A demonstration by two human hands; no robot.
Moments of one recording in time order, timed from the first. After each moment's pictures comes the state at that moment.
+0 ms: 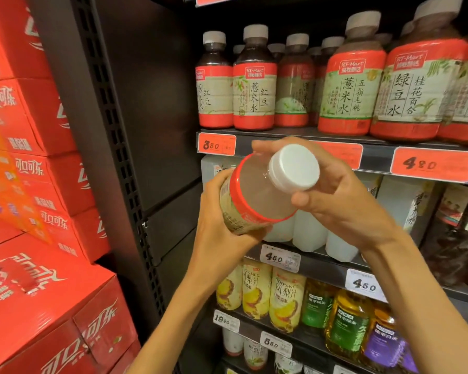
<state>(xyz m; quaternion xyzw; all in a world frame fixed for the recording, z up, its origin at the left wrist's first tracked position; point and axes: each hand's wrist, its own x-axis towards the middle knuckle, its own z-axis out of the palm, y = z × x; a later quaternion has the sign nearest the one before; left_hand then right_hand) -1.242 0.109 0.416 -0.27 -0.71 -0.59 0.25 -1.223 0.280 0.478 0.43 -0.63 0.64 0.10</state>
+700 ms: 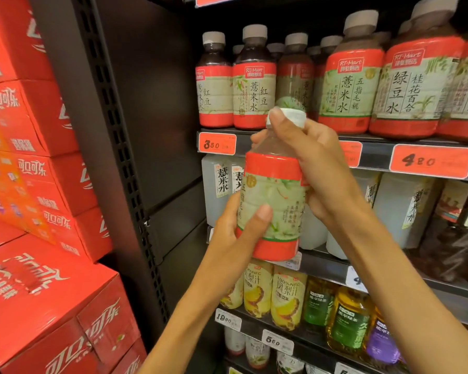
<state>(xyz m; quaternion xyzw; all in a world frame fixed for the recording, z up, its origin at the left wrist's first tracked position) -1.221 0.116 0.419 -0.30 -0.64 -0.71 0.05 -1.232 0.246 0.505 0.22 -0.63 0.72 0.21</state>
